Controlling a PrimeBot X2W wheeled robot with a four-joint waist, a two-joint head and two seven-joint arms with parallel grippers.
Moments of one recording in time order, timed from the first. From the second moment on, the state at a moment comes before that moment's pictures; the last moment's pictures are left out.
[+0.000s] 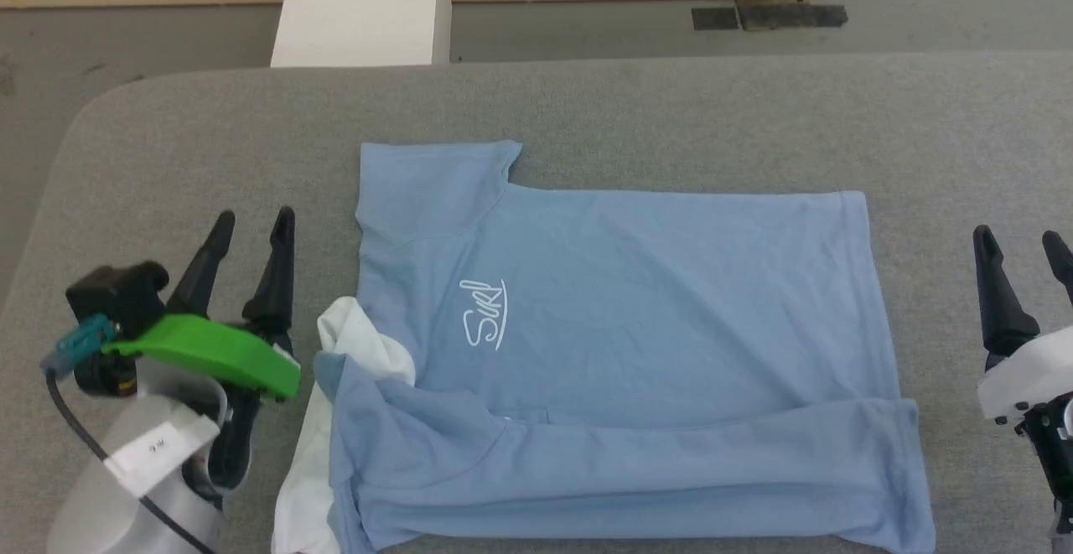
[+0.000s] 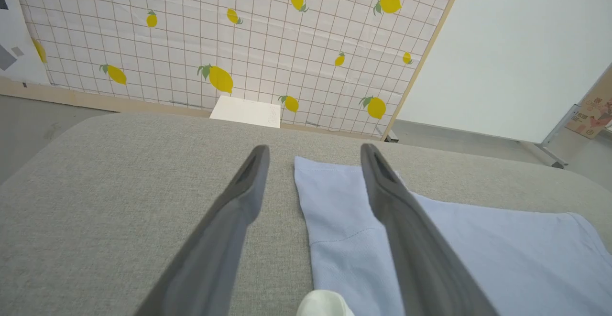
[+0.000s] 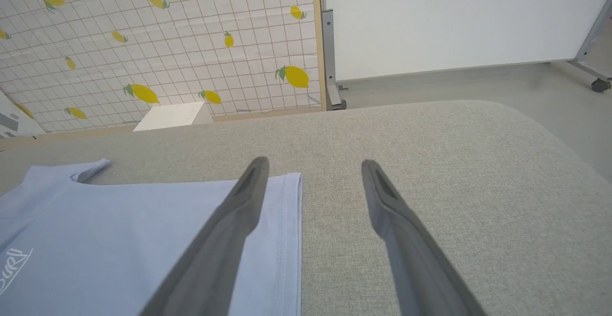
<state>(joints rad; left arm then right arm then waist) -0.33 0.41 -0.28 0.28 -0.71 -0.07 -0.24 -0.14 -0.19 -0.24 -0.02 0.29 0.13 0.20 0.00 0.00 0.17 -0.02</state>
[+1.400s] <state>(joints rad) -1.12 0.50 -0.53 0.71 -0.79 -0.07 0.87 -0.27 -0.08 -0.20 -0.19 0.22 0.13 0.30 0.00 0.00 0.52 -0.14</state>
